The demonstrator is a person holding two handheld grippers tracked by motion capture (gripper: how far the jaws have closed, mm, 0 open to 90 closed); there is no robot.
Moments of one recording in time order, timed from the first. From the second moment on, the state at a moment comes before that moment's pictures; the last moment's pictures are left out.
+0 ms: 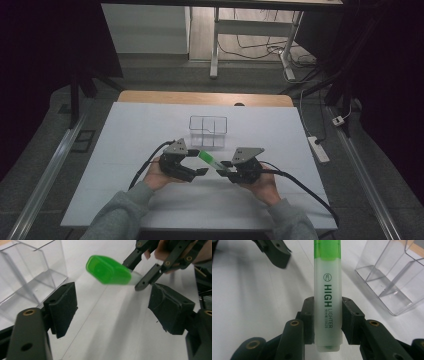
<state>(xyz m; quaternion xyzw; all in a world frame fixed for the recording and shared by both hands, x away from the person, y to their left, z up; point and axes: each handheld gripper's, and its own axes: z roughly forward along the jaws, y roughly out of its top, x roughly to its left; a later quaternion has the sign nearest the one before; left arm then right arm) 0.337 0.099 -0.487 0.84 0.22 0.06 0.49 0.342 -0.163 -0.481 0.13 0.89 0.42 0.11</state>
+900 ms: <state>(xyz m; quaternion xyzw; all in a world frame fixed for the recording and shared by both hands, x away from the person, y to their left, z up) 0.348 0.098 -0.491 0.81 0.24 0.01 0.54 0.340 -0.158 -0.486 0.12 0.89 0.42 0.12</state>
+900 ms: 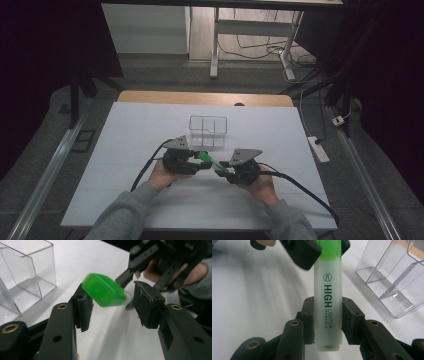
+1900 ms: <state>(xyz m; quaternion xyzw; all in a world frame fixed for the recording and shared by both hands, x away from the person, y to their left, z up) 0.351 0.111 -0.473 0.79 0.29 0.00 0.54 0.341 -0.179 -0.483 0.18 0.87 0.43 0.14</state>
